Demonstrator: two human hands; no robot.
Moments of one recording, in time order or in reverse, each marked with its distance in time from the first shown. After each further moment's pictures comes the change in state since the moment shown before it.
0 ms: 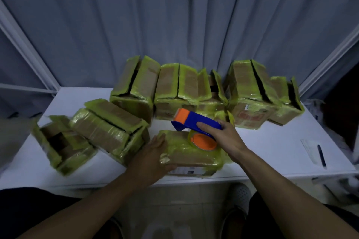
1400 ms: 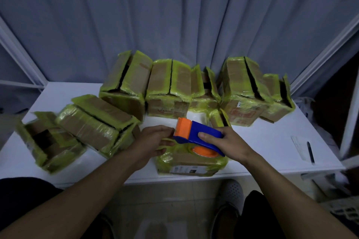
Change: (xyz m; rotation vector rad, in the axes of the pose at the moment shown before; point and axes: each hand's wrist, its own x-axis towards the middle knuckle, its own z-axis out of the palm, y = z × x) left_hand 0.030 0.069 -0.049 -1.143 -0.053 -0.573; right_hand -0.024 0.001 -0.031 -0.169 -0.187 -0.031
